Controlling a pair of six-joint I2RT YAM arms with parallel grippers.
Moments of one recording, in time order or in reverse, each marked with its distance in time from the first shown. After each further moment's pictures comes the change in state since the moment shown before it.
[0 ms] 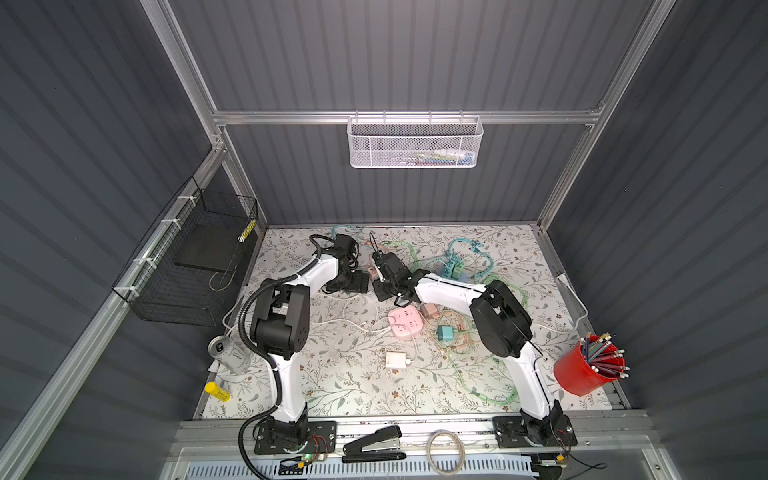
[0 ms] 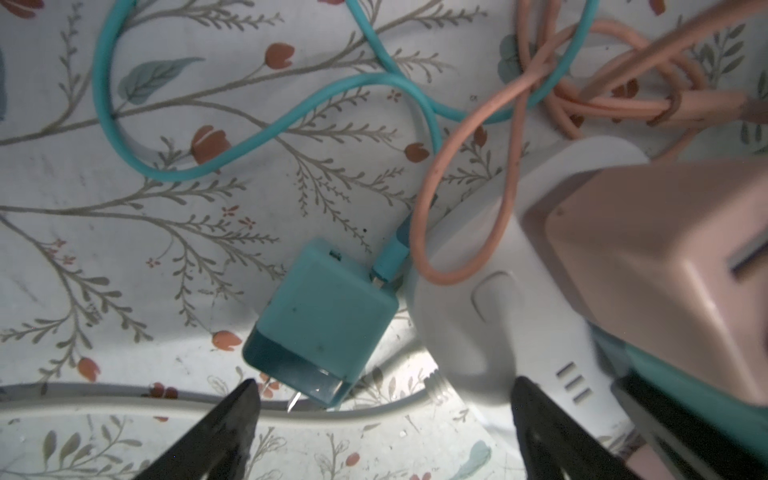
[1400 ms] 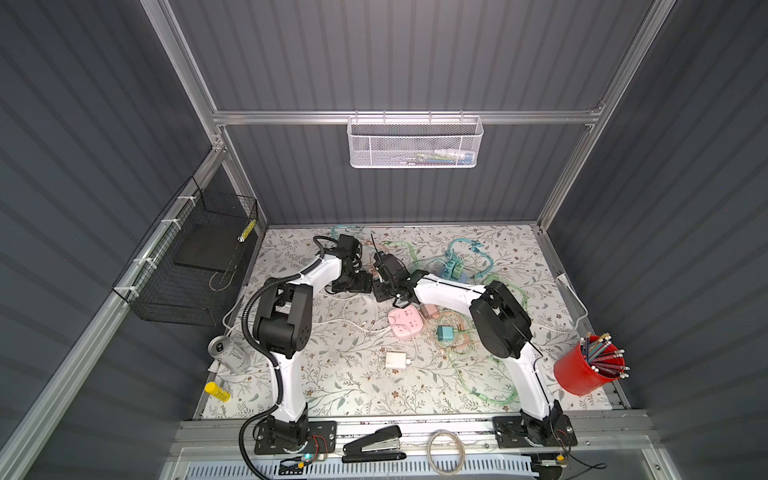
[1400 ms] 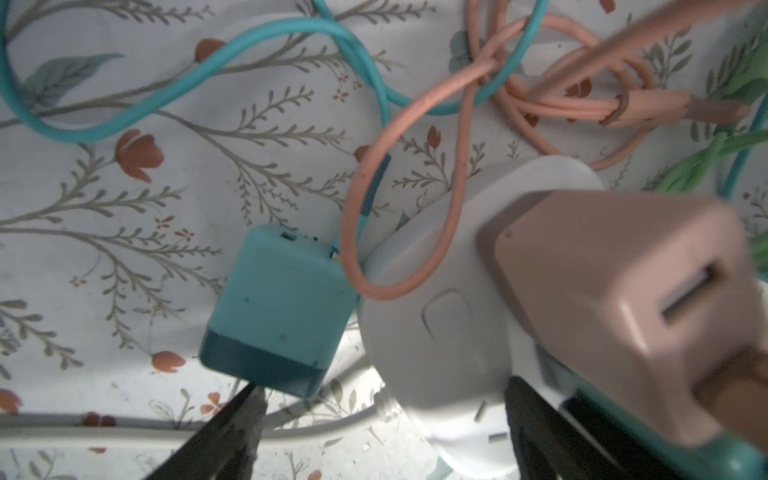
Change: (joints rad) left arm -0.014 0.024 0.011 0.005 0.046 -0.008; right arm 0.009 -0.006 -0.019 0.008 0.001 0.105
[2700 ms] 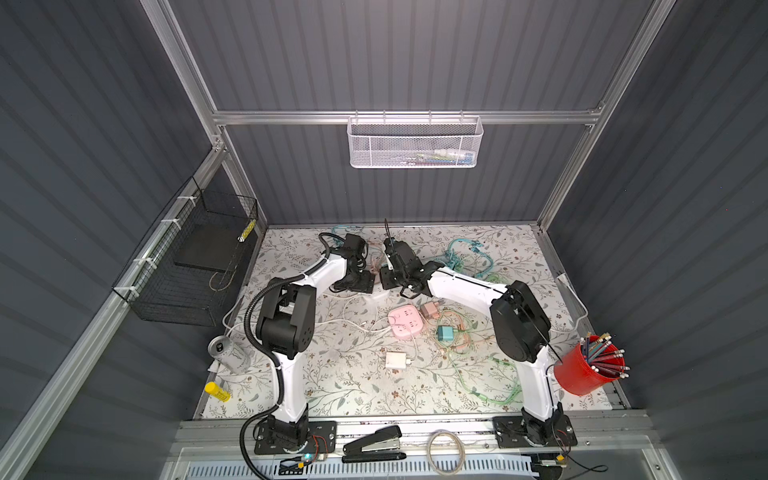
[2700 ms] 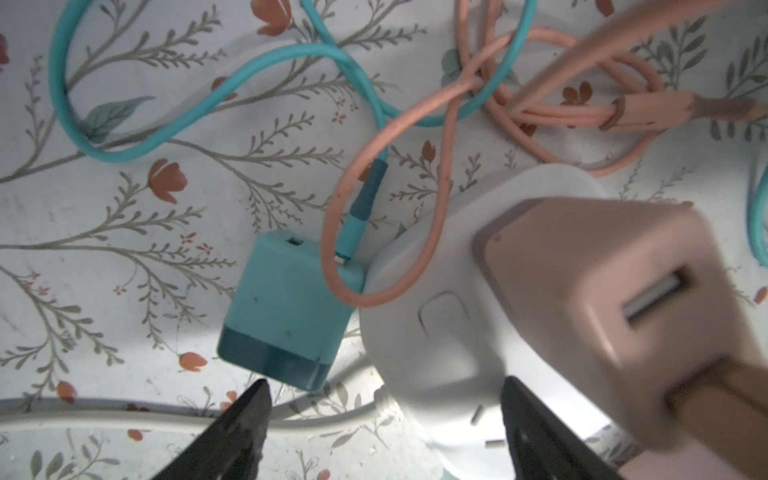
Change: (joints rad) left arm -0.031 0.006 0.019 -0.011 -0.090 0.018; right arm -0.051 -0.122 -0.024 0.000 -0.015 0.018
